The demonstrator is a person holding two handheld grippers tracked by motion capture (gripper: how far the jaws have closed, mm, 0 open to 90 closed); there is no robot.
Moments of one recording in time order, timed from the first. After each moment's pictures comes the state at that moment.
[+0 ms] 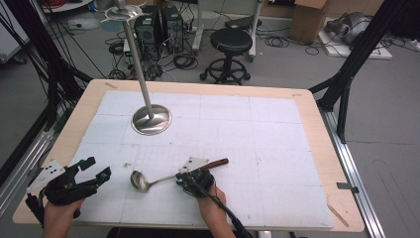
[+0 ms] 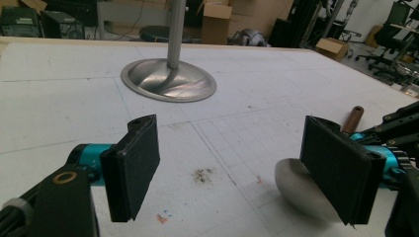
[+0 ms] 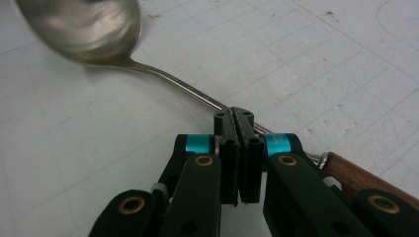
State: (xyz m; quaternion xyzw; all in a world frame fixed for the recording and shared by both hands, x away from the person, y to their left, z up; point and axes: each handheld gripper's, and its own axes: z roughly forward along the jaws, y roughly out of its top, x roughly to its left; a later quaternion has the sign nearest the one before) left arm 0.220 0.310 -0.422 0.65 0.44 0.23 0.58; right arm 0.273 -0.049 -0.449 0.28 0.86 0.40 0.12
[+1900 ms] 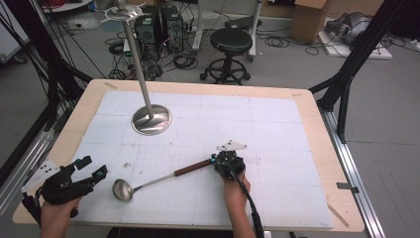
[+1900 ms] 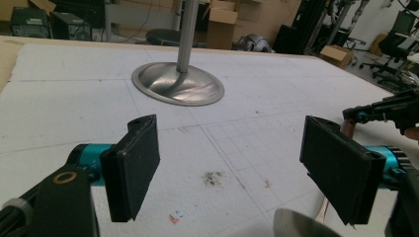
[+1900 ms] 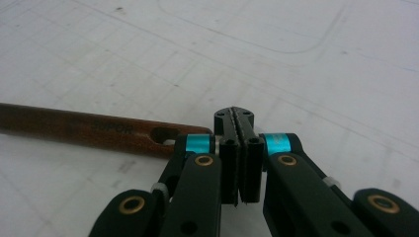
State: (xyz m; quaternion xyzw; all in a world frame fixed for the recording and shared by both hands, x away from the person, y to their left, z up) left arm 0.220 0.318 -0.421 0.64 0.45 0.24 0.58; right arm 0.316 -0.129 -0.450 0.45 0.79 0.39 0.17
